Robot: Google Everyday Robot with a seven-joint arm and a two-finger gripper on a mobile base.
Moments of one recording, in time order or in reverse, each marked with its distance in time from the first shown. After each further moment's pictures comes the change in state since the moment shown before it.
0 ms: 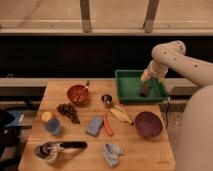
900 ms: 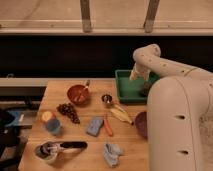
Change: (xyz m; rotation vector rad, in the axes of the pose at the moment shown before) arm -0.021 0.049 0.076 0.037 0.039 -0.030
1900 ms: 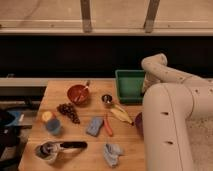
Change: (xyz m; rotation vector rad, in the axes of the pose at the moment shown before) arm 0.065 -0.096 0.072 0.144 0.213 0.234
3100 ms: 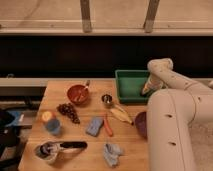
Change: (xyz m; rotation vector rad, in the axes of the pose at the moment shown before) arm 0.003 -0.001 0.015 -0.084 0.036 0.064
